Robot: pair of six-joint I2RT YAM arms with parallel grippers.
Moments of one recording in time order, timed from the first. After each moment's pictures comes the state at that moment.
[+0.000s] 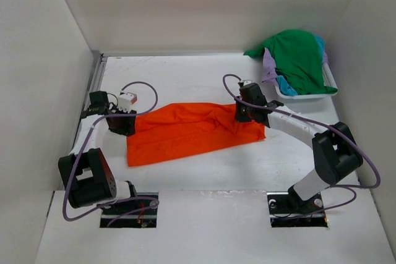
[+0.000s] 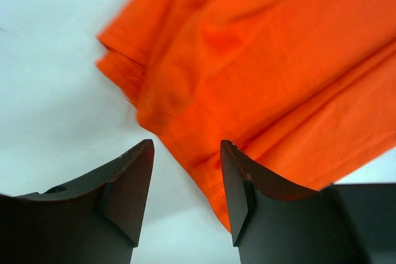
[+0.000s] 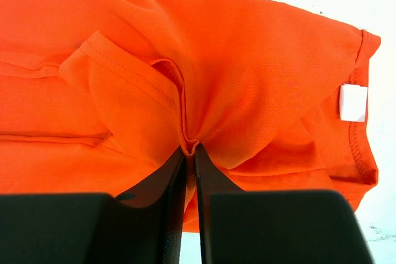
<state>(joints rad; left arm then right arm) 0.25 1.35 0.85 -0.64 0.38 0.54 0.52 1.57 1.00 -0.28 0.08 0.39</state>
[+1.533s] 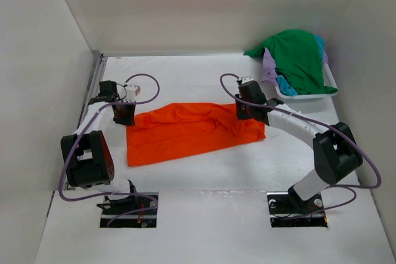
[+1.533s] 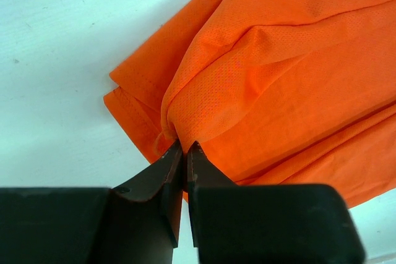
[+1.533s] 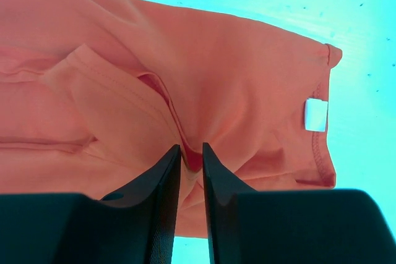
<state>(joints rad) 0.16 1.52 1.00 -0.62 0.27 0.36 0.53 1.56 1.03 -0.31 0.15 0.29</state>
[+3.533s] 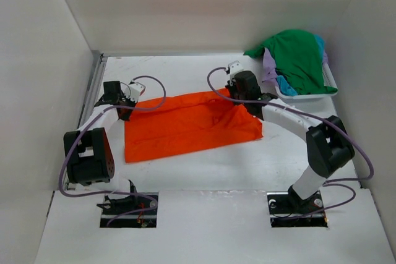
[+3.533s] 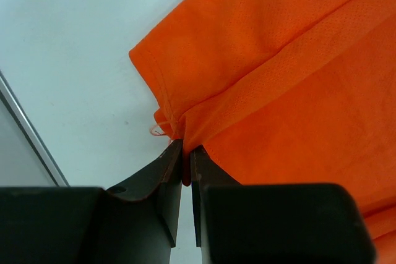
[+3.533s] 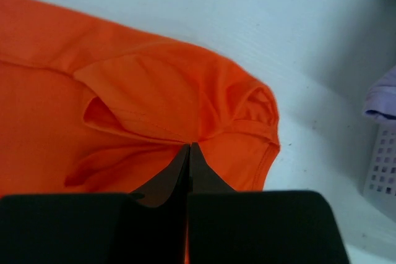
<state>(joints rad) 0.13 1.55 0.94 -0.31 0.12 0.60 0.52 1.68 1.16 -0.08 0.22 -0.06</state>
